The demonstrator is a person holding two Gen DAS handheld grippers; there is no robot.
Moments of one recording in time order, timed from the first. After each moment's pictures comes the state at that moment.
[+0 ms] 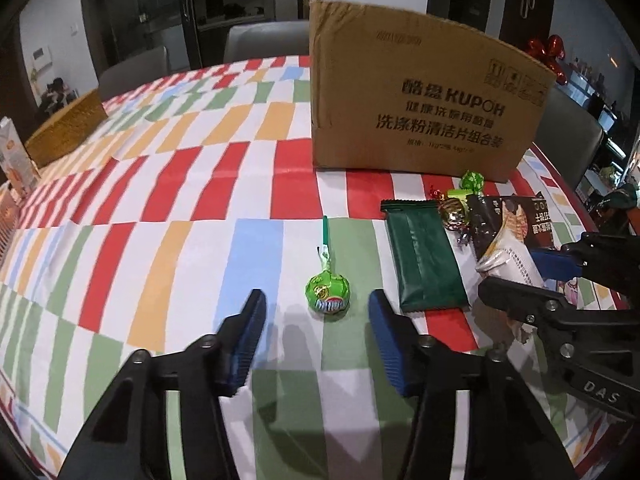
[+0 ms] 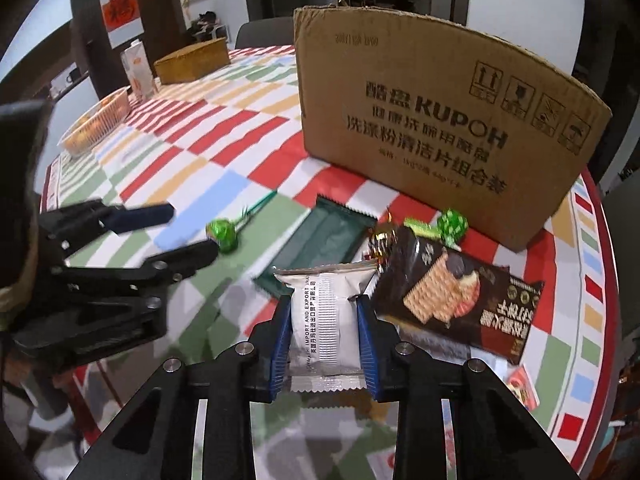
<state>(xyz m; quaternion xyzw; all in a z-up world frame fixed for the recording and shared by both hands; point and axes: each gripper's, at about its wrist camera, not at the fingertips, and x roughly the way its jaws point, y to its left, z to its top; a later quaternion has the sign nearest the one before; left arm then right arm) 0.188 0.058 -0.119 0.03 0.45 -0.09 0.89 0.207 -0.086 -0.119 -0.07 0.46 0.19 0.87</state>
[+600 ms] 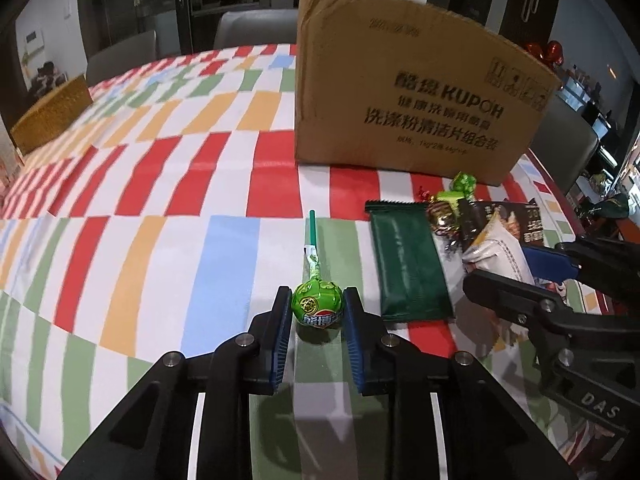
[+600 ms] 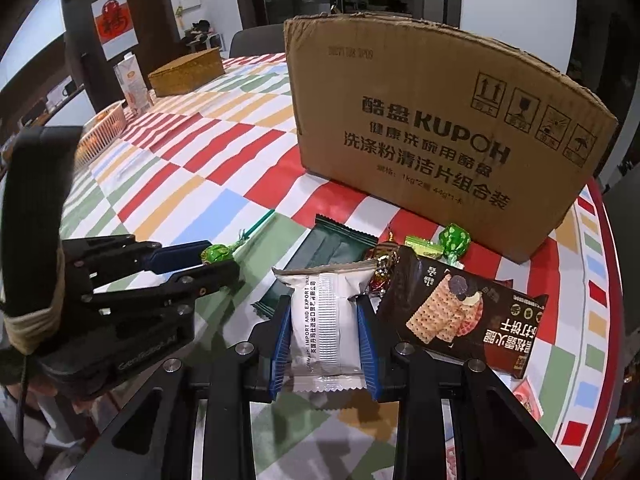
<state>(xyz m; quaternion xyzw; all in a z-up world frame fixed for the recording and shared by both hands) 0.194 0.049 -0.118 0.01 0.46 -0.11 0.88 0.217 -0.087 -0.116 -0.06 0.45 0.19 0.87</state>
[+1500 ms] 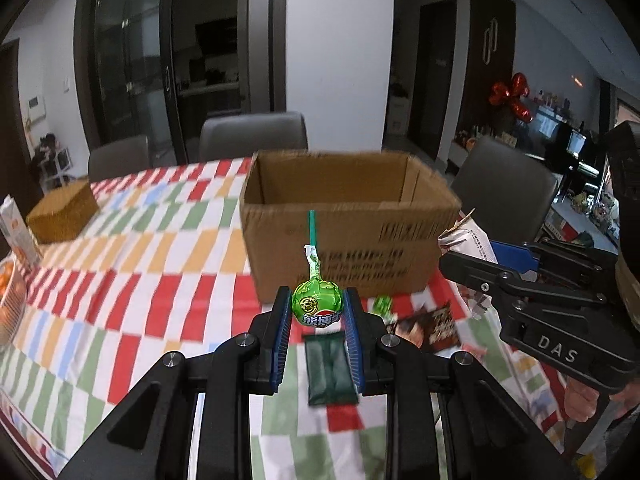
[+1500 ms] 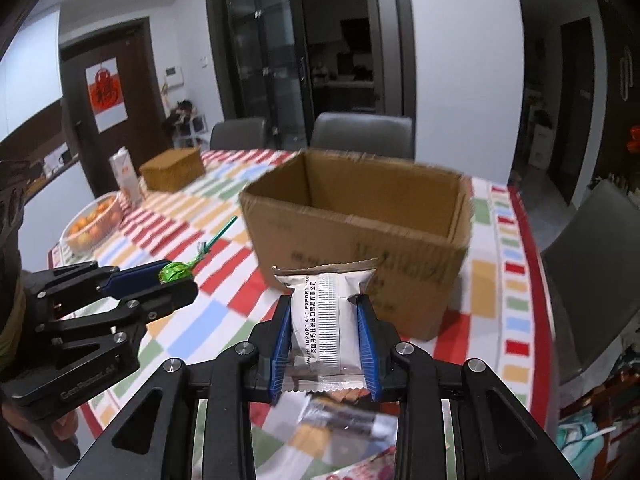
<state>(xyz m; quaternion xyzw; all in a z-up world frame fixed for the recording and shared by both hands) 0.174 0.003 0.018 0.03 0.33 -0.13 0.94 0.204 -0.154 -0.005 -0.01 0.32 0.15 0.93</state>
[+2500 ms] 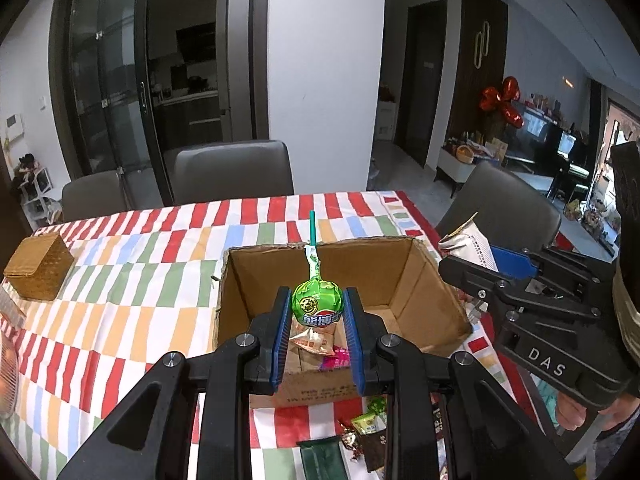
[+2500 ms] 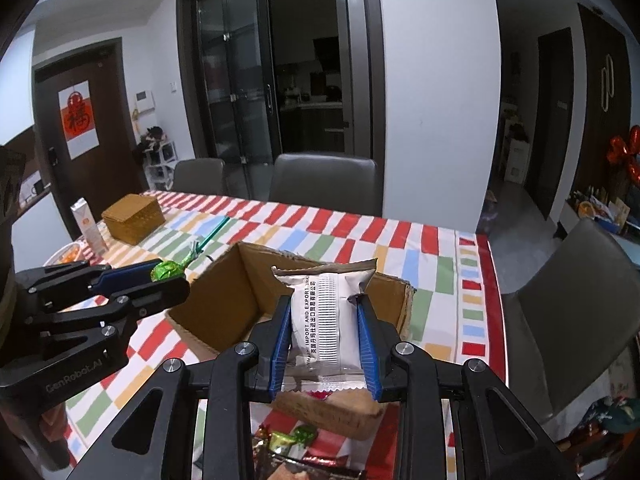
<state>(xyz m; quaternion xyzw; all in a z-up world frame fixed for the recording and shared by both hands) 0.311 -0.025 0.066 0.04 0.33 -0.16 0.93 0.310 -0.190 0.053 -0.01 0.30 0.11 0.95</state>
